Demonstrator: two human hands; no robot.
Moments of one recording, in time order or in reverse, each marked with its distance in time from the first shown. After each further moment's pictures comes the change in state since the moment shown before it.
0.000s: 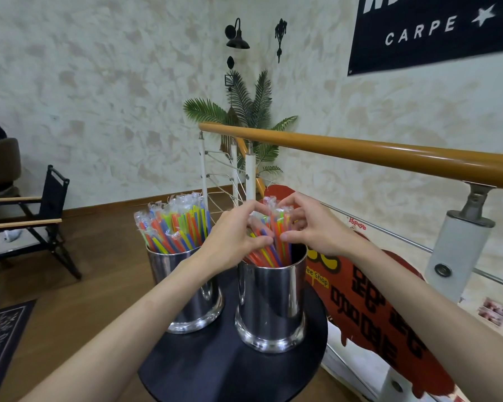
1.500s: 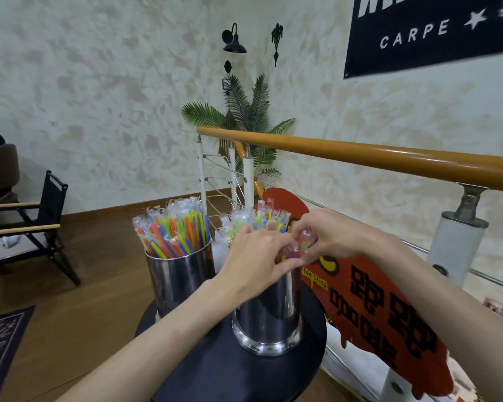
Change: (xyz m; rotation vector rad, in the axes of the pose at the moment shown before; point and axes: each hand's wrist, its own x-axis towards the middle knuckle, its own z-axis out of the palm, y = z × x) left_hand -0.014 0.025 0.036 0.487 0.065 0.271; right_hand -0.014 -0.023 -0.032 -0.469 -0.318 0.029
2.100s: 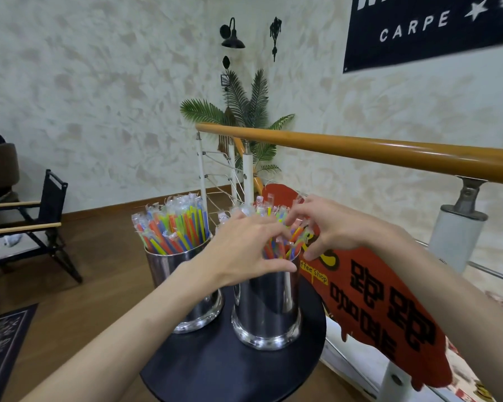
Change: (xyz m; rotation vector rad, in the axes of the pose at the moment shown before) left_hand 0.004 -0.010 -0.037 0.052 -0.202 0.090; right_hand -0.005 -0.002 -0.007 0.009 0.014 0.102
